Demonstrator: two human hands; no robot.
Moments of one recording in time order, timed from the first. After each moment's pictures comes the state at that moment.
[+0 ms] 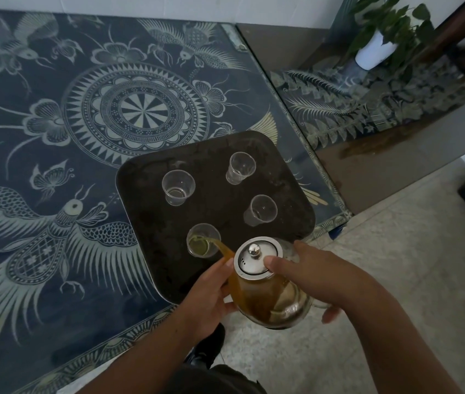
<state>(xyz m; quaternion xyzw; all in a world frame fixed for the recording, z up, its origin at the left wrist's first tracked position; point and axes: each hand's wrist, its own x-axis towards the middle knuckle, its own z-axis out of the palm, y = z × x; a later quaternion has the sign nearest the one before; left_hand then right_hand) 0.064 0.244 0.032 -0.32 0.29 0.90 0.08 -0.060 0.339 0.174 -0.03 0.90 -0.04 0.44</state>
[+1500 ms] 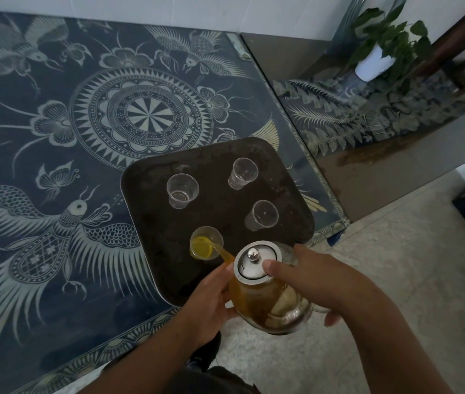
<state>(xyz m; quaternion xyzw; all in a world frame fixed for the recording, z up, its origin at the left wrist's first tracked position) 0.071 0.244 0.032 -0.30 0.26 0.91 0.08 -0.051 0.328 0.187 -0.05 0.91 0.00 0.42</state>
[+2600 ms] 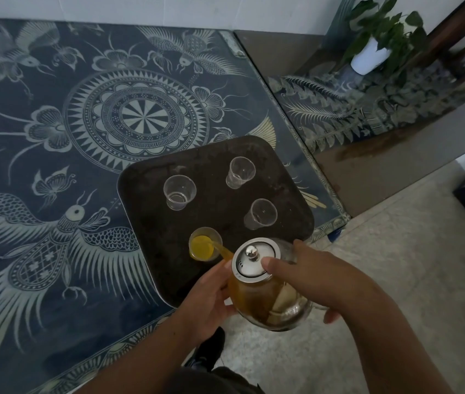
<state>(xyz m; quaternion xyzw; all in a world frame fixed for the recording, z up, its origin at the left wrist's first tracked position) 0.069 0.238 0.036 -0.31 0.25 0.92 0.08 -0.047 0.324 0.192 -0.04 0.91 0.00 0.42</state>
